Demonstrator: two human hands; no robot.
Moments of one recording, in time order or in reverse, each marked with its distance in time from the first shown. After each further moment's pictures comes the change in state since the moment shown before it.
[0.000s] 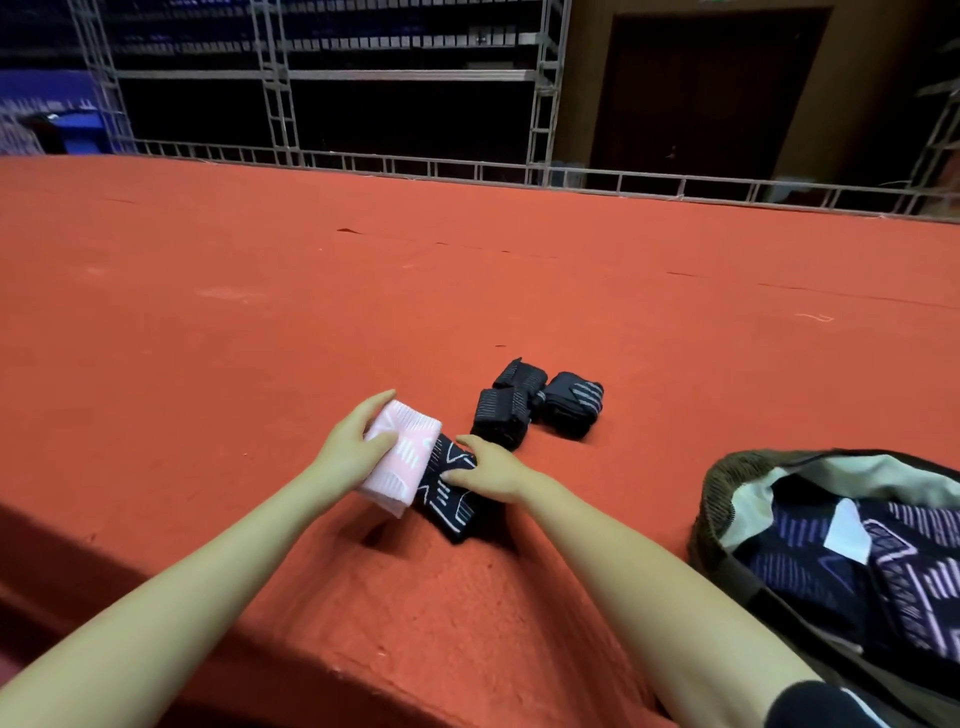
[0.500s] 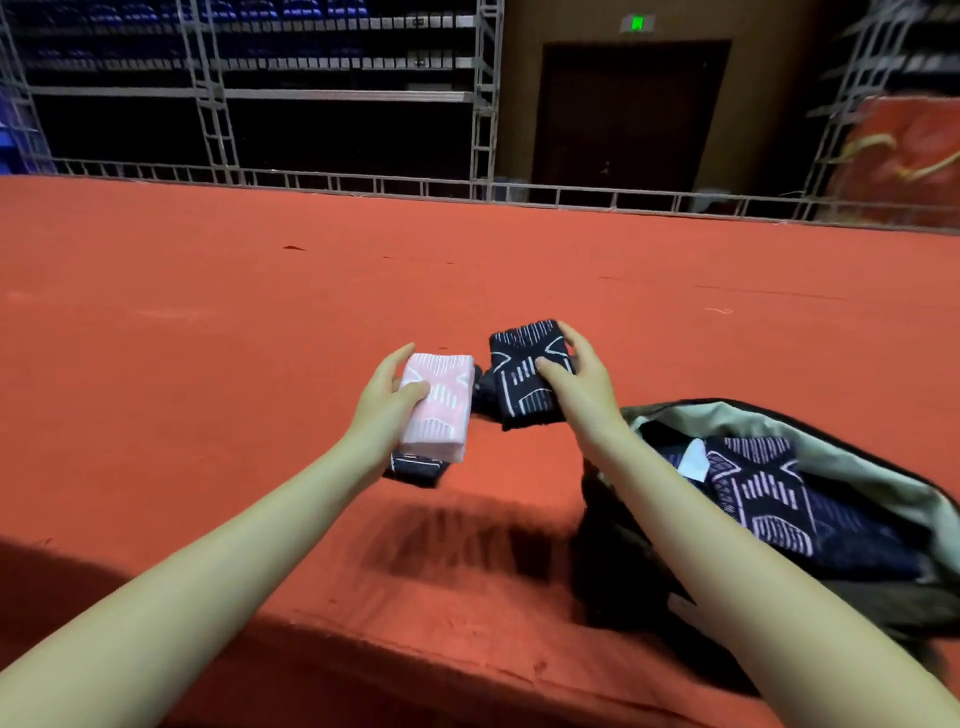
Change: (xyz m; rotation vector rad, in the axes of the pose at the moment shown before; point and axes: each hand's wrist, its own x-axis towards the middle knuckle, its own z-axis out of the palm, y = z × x) left_hand -0.057 0.131 0.056 -0.441 0.006 0.005; right_hand -0.174 -0.011 -0.128 0.657 0.750 -0.183
